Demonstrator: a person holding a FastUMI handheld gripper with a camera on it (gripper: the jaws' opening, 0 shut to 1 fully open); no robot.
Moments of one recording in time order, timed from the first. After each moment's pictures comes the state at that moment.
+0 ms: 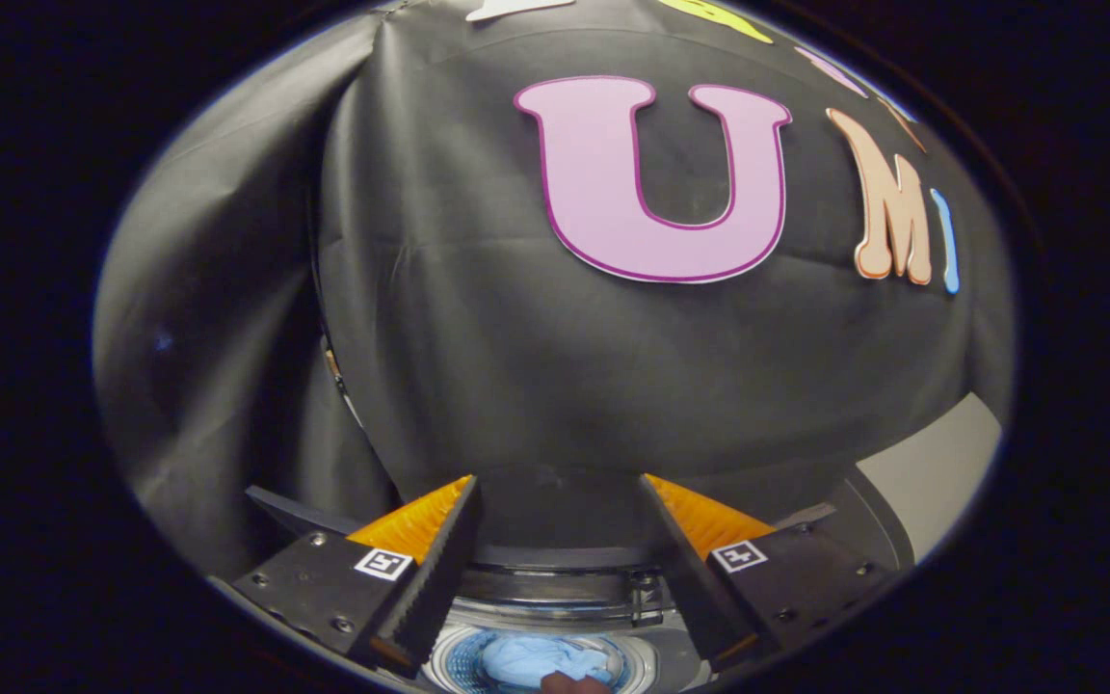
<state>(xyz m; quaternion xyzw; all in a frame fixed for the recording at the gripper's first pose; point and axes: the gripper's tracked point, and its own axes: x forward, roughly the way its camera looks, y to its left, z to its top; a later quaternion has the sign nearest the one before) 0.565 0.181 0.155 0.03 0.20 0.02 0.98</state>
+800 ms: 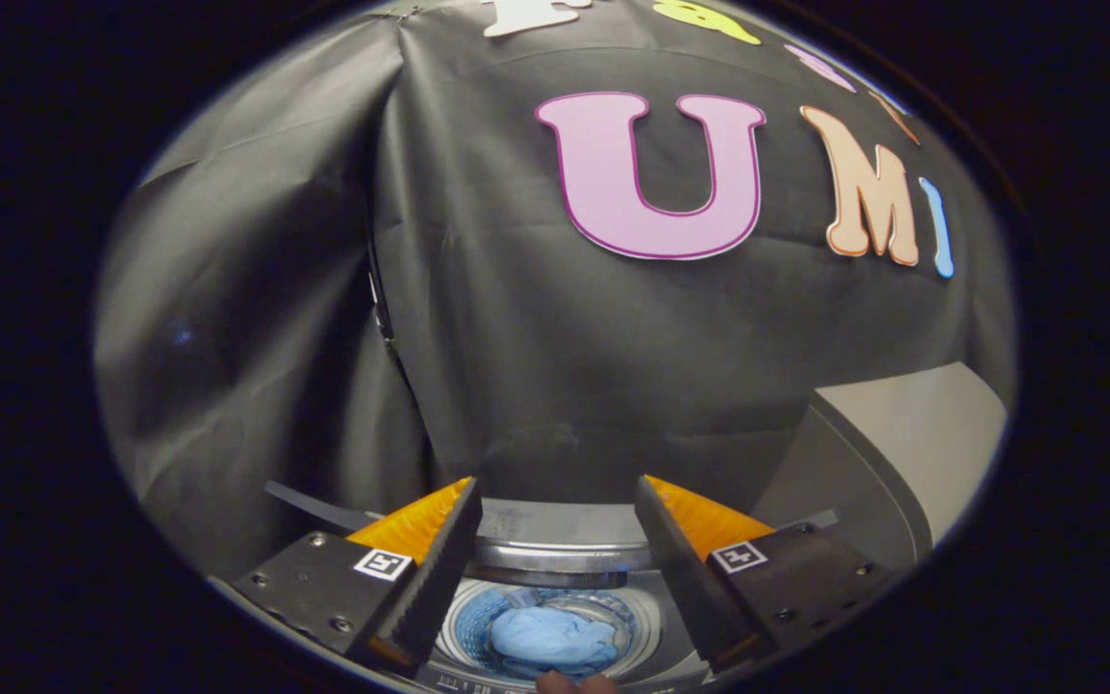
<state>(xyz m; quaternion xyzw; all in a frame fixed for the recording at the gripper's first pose) 0.464 0.185 0.136 0.03 0.21 0.05 0.98</state>
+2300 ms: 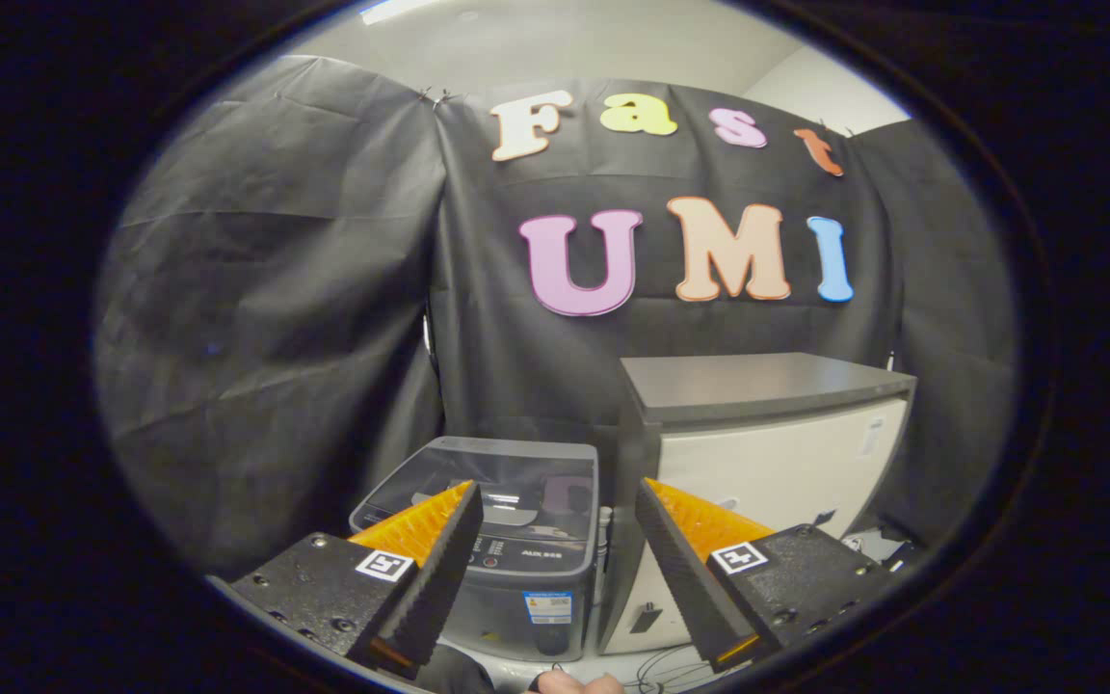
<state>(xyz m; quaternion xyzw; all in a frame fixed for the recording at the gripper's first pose) 0.117 0.032 0.161 0.02 0.07 0.04 1.00</state>
